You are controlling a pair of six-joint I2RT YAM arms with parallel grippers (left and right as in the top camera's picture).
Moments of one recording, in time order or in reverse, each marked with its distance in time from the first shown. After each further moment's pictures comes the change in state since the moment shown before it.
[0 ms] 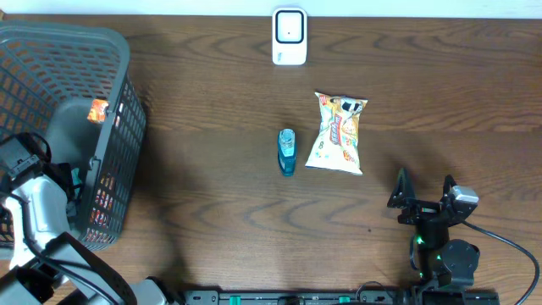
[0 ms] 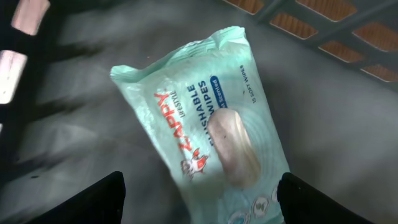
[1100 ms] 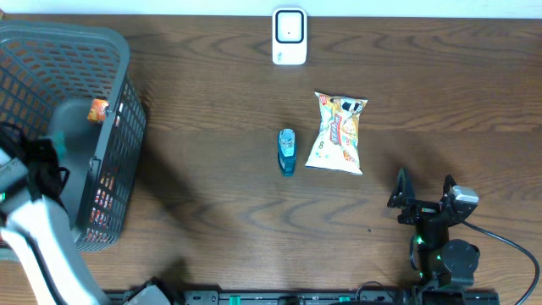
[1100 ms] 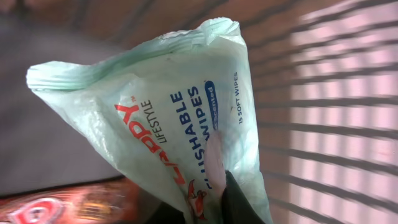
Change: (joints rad) left arm 0.003 -0.340 0.063 0.087 0.282 0.046; right arm 0.000 0.000 0.000 0.000 0.000 0.000
